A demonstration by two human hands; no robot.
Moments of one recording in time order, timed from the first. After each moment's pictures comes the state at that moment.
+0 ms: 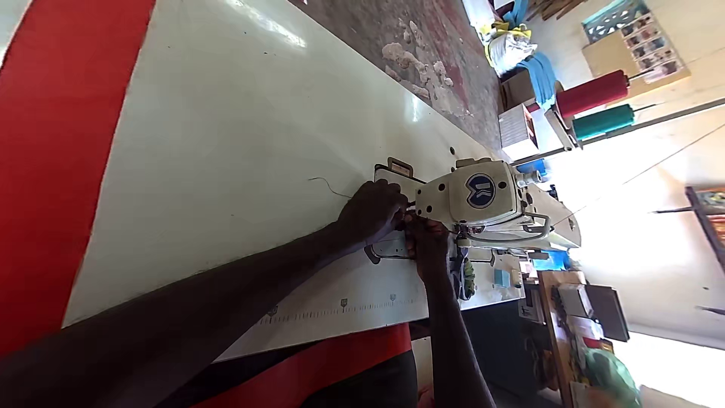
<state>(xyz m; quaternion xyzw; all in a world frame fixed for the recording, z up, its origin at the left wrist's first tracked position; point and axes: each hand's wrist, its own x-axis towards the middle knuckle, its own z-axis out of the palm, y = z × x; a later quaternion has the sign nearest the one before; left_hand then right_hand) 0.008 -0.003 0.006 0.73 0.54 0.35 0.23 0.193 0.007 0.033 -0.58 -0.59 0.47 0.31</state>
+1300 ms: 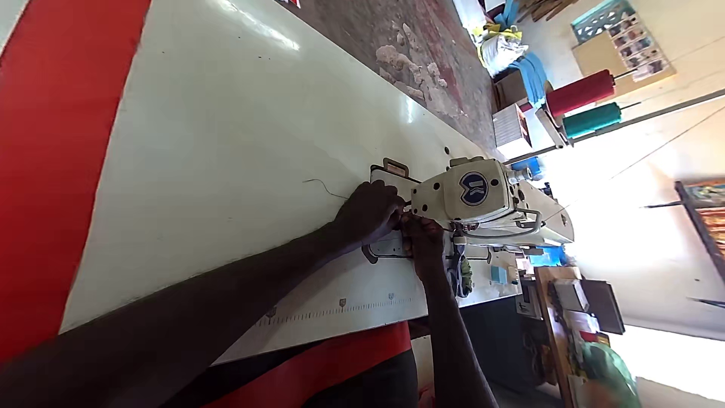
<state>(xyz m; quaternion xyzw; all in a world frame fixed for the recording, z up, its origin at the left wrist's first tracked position) 0.007 -0.004 0.009 0.74 0.53 0.33 0.24 0.200 0.006 0.030 -0.56 -0.62 0.46 0.29</state>
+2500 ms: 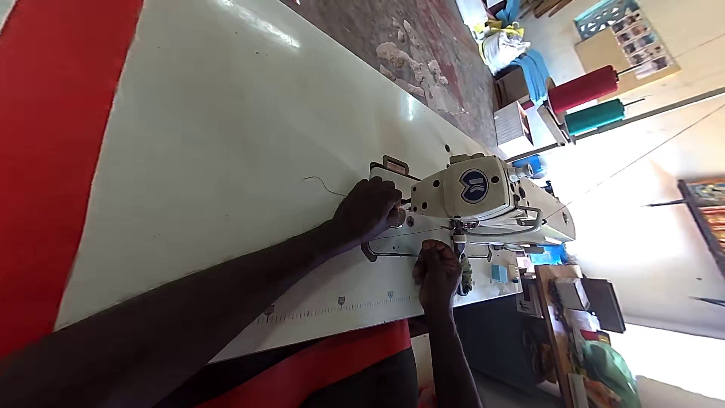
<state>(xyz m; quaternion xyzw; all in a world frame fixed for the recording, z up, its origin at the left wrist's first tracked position) 0.008 -0.003 0.006 0.72 0.55 0.35 0.23 0.236 -0.034 0.021 -0.55 -0.56 0.41 0.46</state>
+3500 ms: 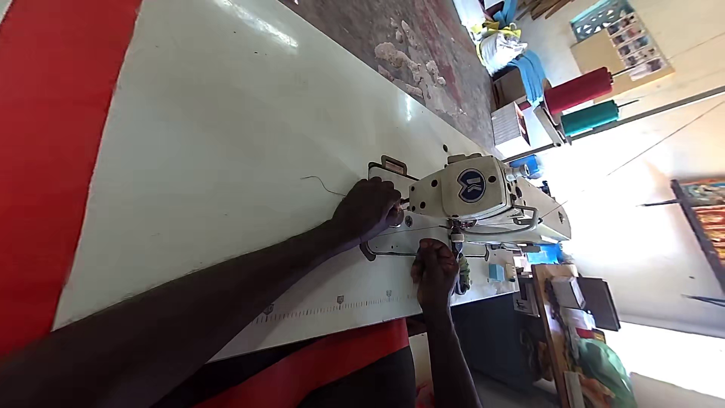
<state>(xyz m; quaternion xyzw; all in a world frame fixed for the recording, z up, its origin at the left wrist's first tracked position) 0.008 -0.004 0.008 0.73 0.55 0.35 0.23 0.235 -0.034 0.021 -0.55 -0.56 0.42 0.46</state>
